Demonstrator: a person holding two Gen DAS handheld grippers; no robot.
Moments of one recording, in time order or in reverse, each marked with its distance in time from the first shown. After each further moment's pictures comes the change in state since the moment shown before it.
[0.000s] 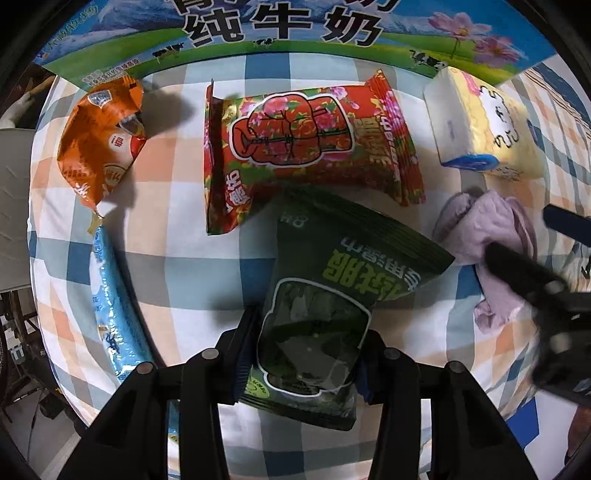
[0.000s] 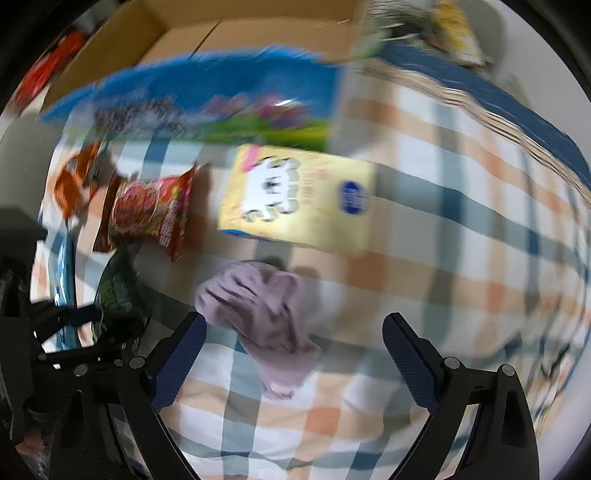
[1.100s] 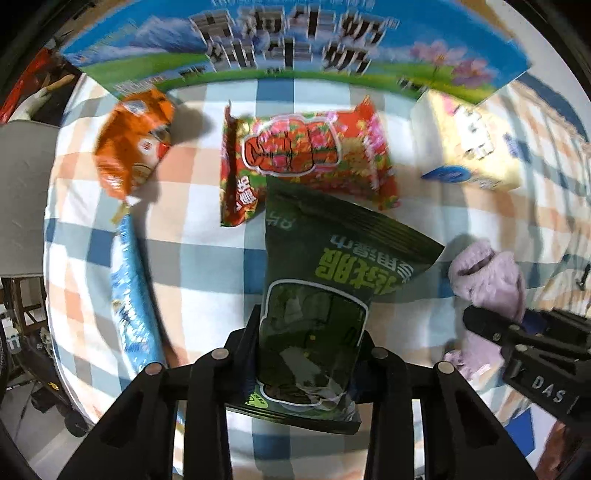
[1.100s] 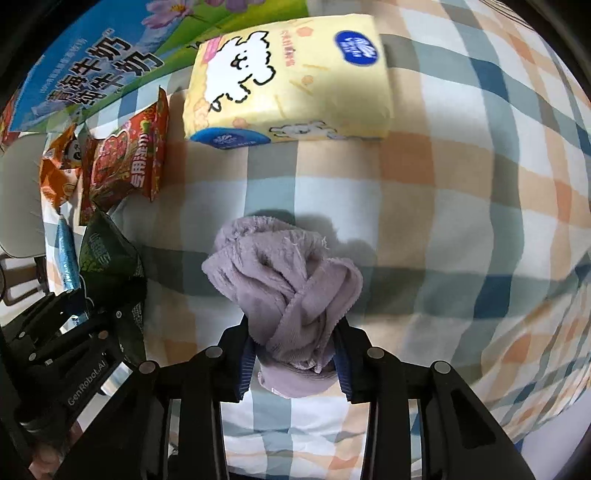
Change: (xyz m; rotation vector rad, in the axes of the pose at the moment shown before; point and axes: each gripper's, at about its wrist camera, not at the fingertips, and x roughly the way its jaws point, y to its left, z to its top) left arm -0.043 -0.008 -0.038 -0.049 -0.096 0.001; right arm 0.004 -0.067 -0.082 0.231 0.183 0.183
